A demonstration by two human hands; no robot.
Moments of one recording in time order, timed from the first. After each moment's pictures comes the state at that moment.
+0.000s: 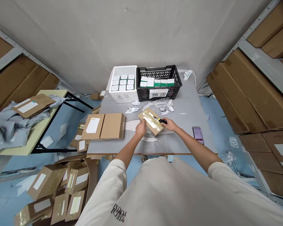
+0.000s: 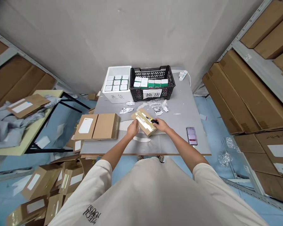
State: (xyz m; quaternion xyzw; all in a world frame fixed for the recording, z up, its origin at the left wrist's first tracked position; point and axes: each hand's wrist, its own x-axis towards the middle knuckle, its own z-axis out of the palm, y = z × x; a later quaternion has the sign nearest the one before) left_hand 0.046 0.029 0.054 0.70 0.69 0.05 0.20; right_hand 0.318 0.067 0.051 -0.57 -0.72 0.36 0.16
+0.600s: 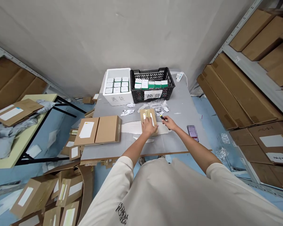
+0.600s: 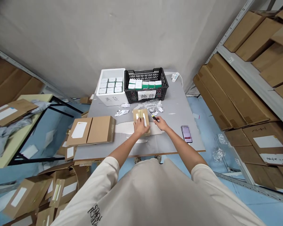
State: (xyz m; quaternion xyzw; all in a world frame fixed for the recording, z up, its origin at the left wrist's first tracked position) left_hand 0.129 0.041 0.070 0.73 0.66 0.08 0.16; right_hand 0.342 0.061 0.044 -0.63 -0.59 0.44 0.26
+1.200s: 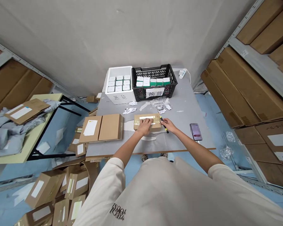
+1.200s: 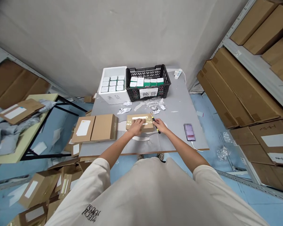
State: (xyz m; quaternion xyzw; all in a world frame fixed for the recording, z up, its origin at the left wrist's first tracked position) left_hand 0.066 0.034 0.074 0.87 0.47 -0.03 0.15; right_hand 0.311 0.035 0.040 -0.59 -0.44 0.59 0.34
